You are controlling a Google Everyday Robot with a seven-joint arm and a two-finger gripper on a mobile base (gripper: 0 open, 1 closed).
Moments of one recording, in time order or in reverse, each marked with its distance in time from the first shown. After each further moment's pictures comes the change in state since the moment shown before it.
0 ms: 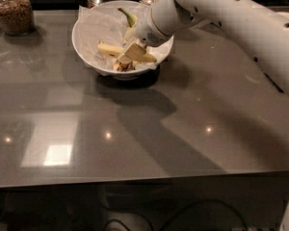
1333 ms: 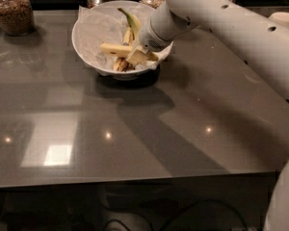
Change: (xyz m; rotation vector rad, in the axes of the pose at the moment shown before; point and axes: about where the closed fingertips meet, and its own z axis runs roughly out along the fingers) arm 0.030 -0.013 0.018 0.035 0.111 -0.015
